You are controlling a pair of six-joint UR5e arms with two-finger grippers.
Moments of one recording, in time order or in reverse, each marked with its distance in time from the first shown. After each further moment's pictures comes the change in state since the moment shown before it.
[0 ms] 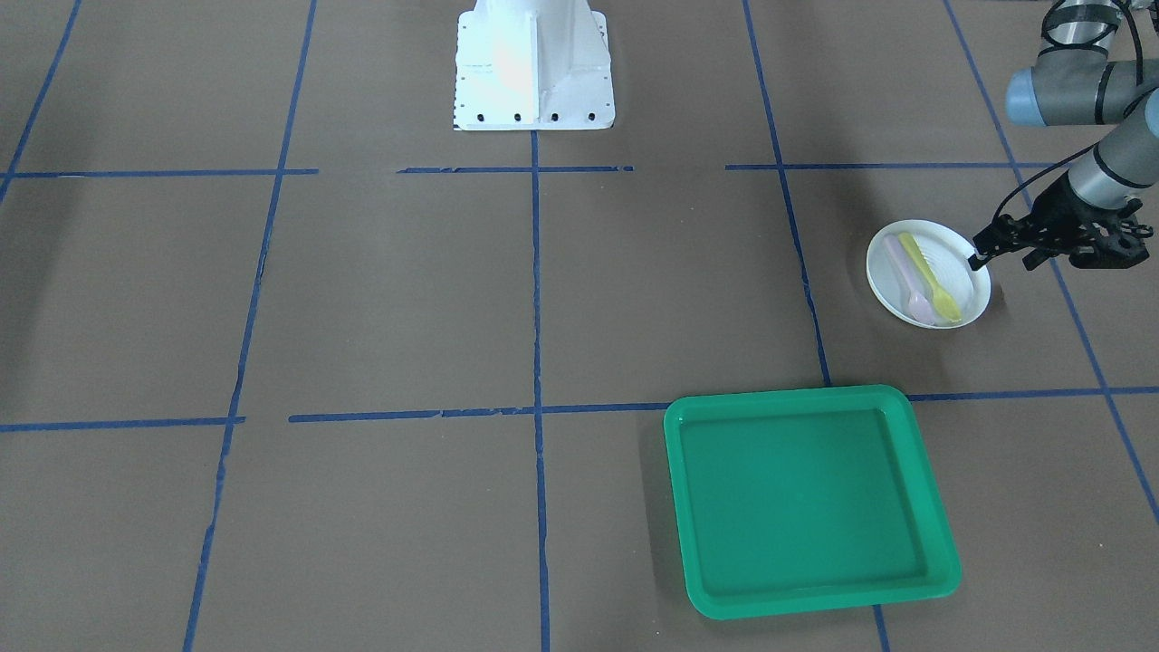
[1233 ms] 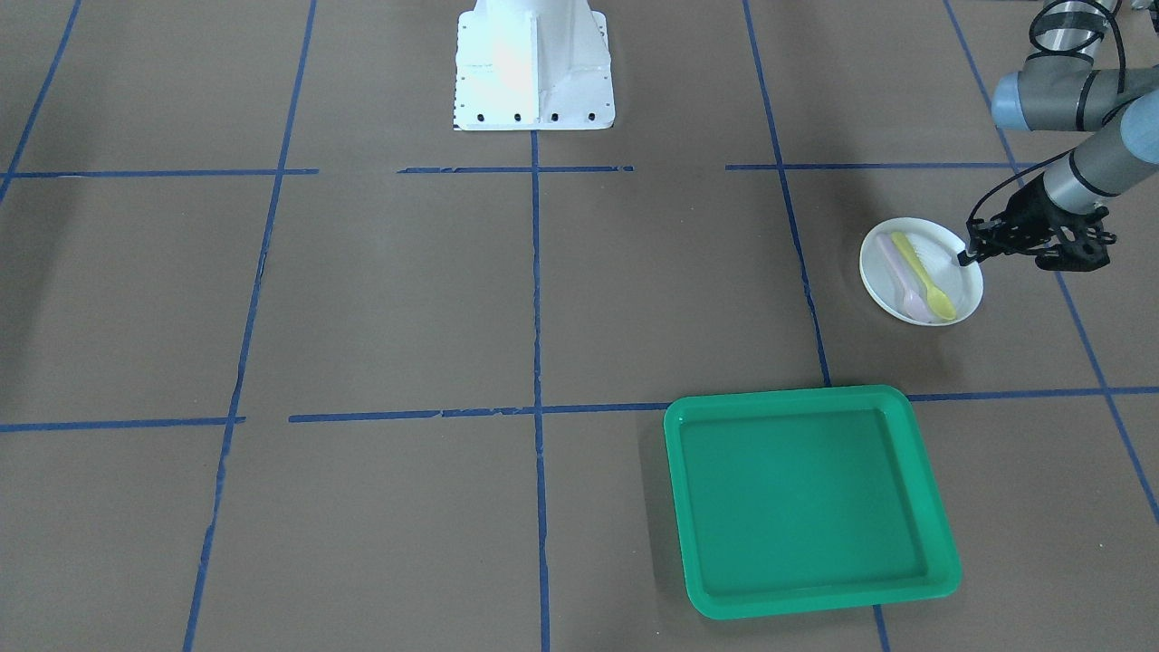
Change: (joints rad) left arm 0.037 -0.011 0.019 0.009 -0.093 0.000; right arm 0.000 0.000 0.000 -0.001 0.000 0.000
